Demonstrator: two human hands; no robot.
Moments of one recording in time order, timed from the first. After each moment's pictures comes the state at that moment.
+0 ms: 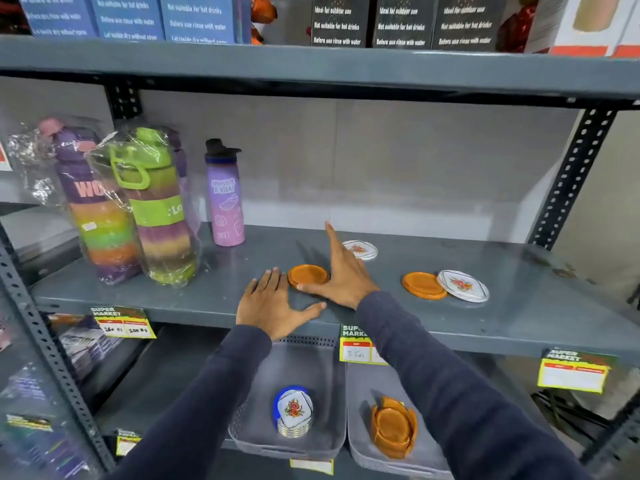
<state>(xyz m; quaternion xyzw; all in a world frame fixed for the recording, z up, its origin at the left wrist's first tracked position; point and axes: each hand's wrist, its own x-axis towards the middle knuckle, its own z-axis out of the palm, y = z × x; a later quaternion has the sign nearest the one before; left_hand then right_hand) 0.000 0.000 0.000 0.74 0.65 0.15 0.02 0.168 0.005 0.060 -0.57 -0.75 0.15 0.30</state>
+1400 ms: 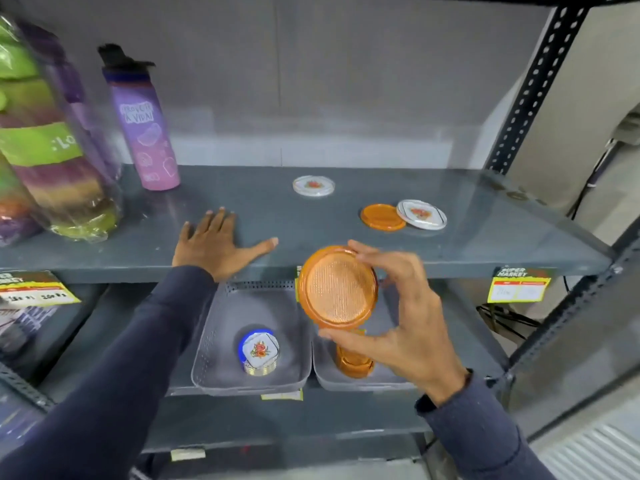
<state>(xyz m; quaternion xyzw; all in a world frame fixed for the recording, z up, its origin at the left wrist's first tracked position) 0.001 0.014 0.008 0.74 0.67 0.08 0.03 0.248 -0.177 0.017 -0.43 -0.74 0.03 0.51</state>
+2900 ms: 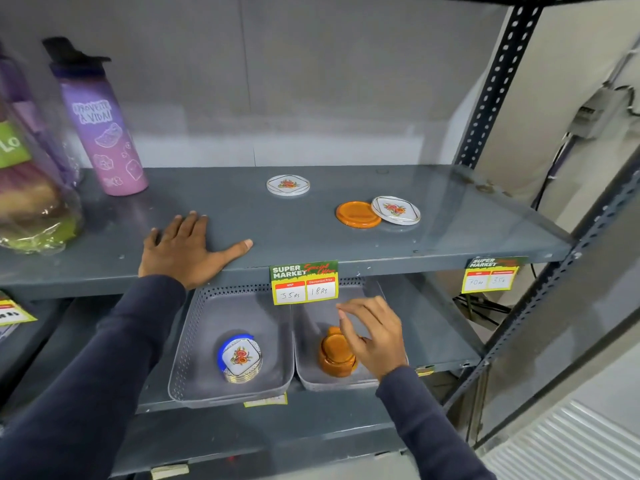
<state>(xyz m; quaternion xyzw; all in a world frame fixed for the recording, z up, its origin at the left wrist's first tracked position) -0.002 0.017 0.001 0.74 0.66 0.10 0.01 0.287 -0.121 -0.123 -0.50 -0.67 -0.18 0.52</state>
